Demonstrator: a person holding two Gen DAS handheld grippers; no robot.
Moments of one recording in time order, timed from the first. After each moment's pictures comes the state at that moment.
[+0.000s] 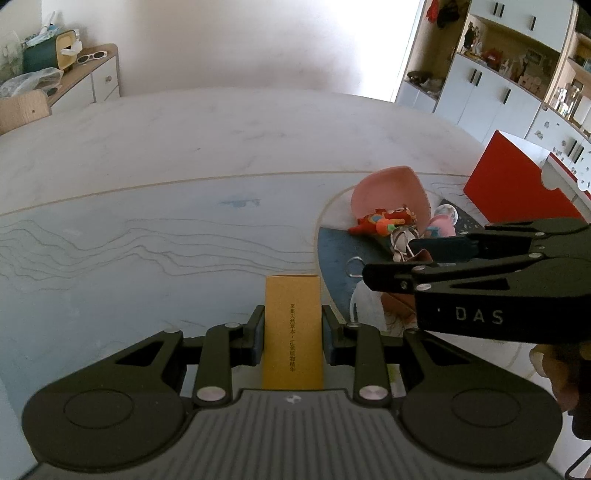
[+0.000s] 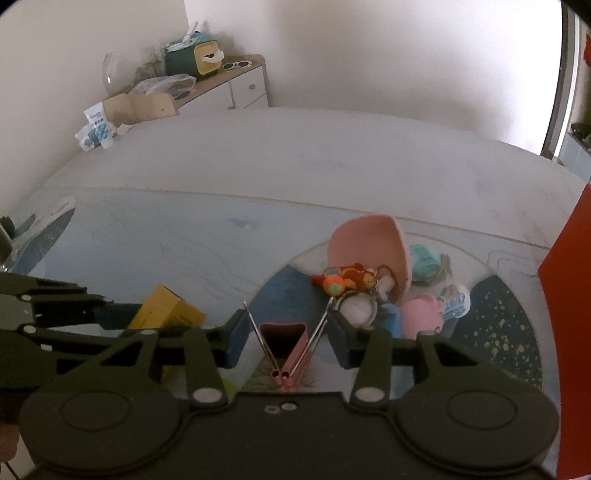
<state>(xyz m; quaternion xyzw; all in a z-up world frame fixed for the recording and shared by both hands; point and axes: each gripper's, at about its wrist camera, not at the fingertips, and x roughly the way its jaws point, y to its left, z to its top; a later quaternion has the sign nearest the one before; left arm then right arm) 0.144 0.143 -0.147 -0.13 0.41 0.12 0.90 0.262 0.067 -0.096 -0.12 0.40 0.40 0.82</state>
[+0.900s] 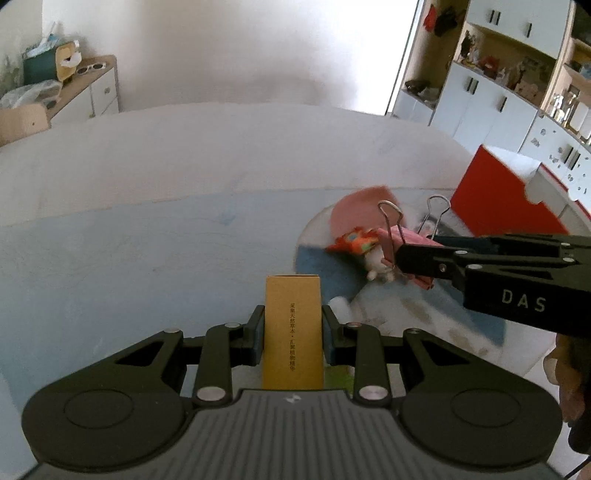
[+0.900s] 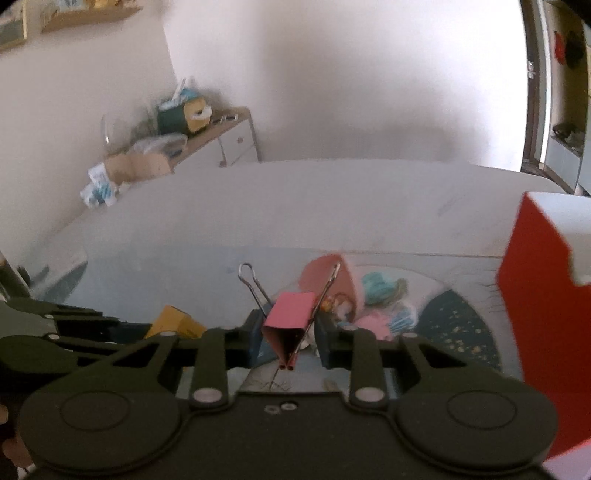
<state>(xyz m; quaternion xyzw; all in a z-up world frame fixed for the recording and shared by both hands) 0.145 0.125 -0.124 -0.13 0.39 0.12 0.90 0.262 0.009 -0.062 -0.04 0.34 0.40 0.85</state>
